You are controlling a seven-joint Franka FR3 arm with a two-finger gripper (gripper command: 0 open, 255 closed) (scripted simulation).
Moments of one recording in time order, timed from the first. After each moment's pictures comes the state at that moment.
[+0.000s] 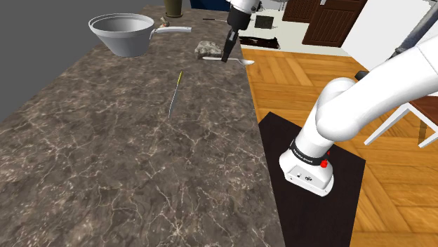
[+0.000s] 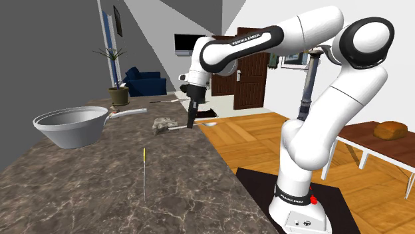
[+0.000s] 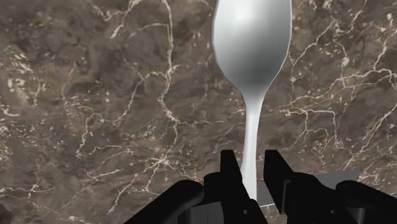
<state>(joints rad) 0.14 -0.55 -0.20 -2.46 0.13 2.06 -0.54</state>
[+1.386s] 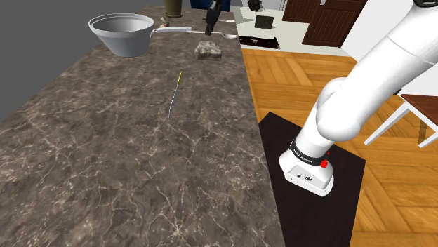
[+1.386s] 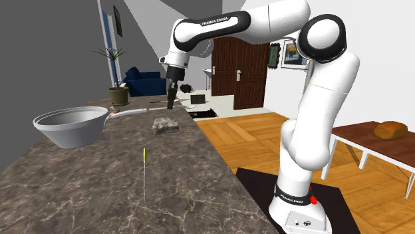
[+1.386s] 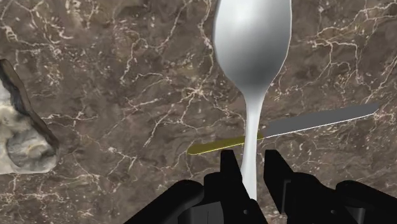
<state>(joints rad) 0.17 -0.24 -0.25 -2.01 0.17 1.91 -0.58</state>
